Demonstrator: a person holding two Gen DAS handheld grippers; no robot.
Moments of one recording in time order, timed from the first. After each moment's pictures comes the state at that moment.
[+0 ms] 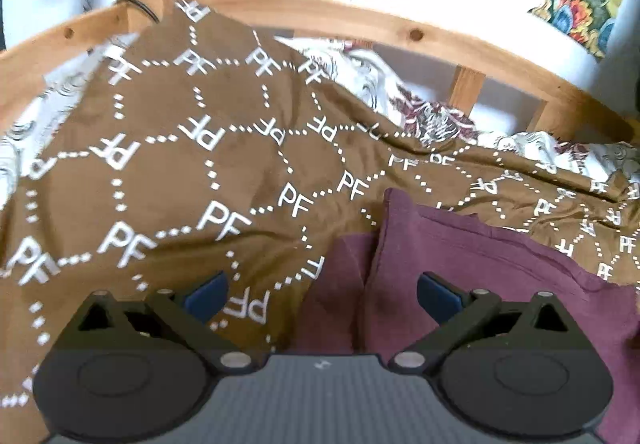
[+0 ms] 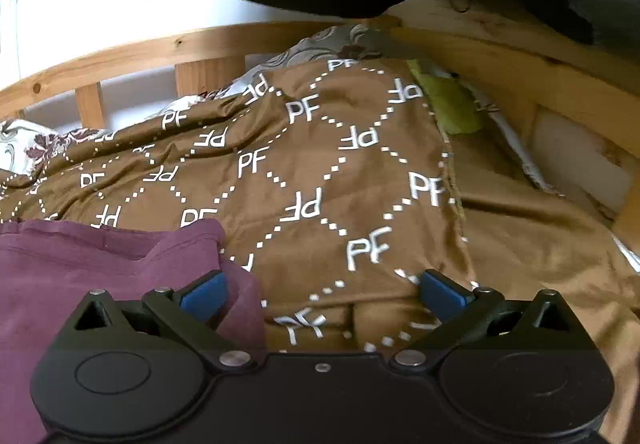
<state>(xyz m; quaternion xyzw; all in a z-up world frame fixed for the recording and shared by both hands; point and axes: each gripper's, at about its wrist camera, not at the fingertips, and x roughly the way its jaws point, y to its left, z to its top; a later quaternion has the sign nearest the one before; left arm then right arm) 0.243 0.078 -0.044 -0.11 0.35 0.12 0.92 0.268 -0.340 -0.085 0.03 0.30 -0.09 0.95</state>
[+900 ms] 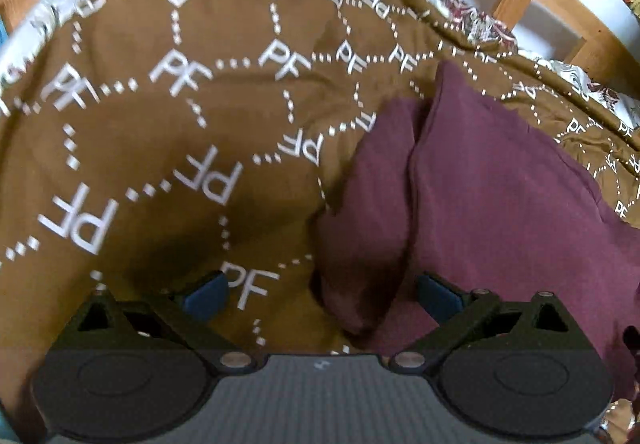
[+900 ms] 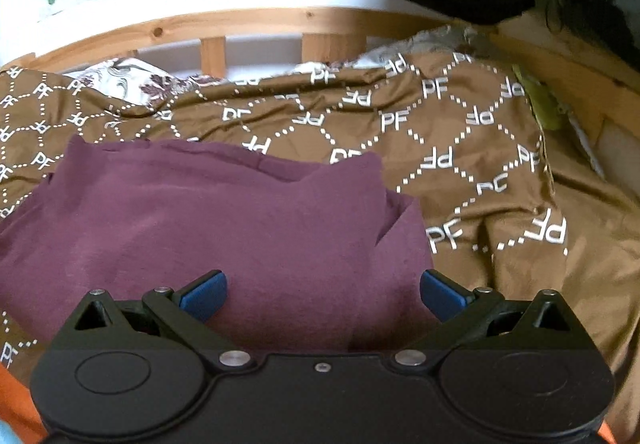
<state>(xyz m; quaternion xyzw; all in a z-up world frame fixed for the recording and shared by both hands) 0.209 0.097 -0.088 -0.17 0.49 0.13 0.85 0.201 -0.253 -0.086 -0.02 0.32 0.02 0.95</state>
